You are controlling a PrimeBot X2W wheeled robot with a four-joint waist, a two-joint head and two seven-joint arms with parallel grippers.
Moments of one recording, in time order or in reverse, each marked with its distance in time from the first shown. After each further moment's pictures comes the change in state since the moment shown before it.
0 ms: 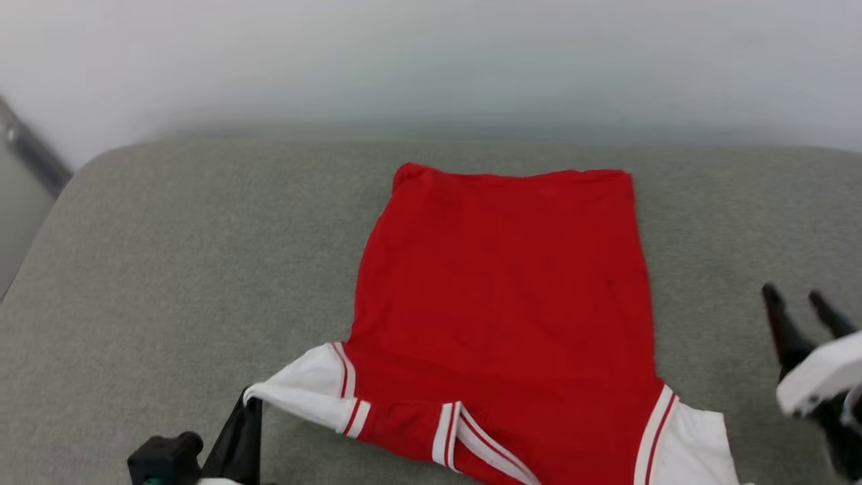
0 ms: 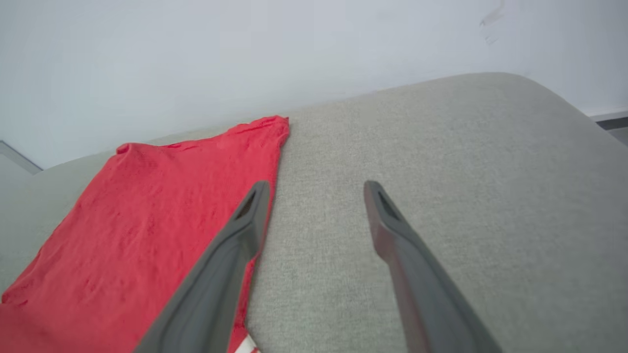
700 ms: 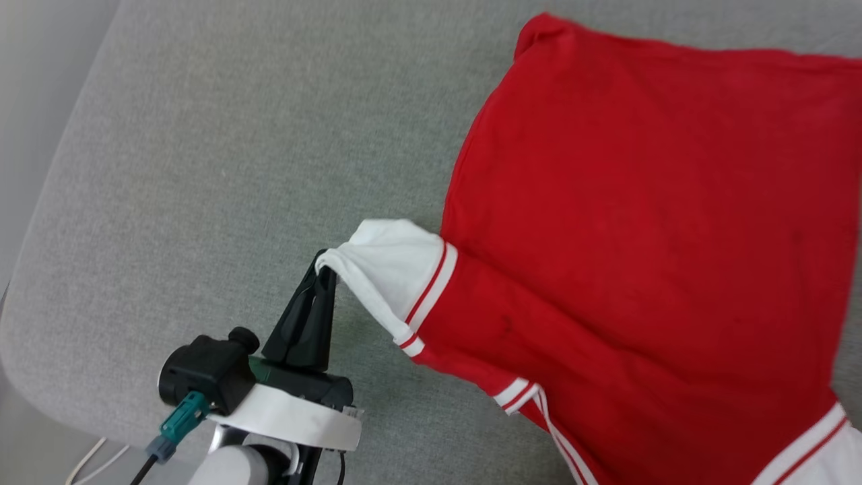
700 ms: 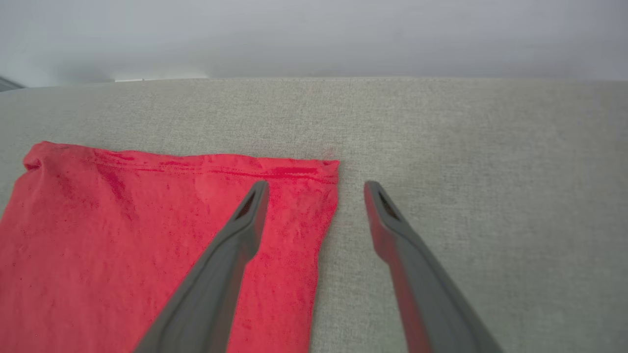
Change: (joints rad) left arm -0.297 -0.081 -0.099 -0.042 0.058 -0.115 -0.088; right arm -0.823 -0.202 0.029 0.413 -0.077 0.000 0.559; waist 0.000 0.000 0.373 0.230
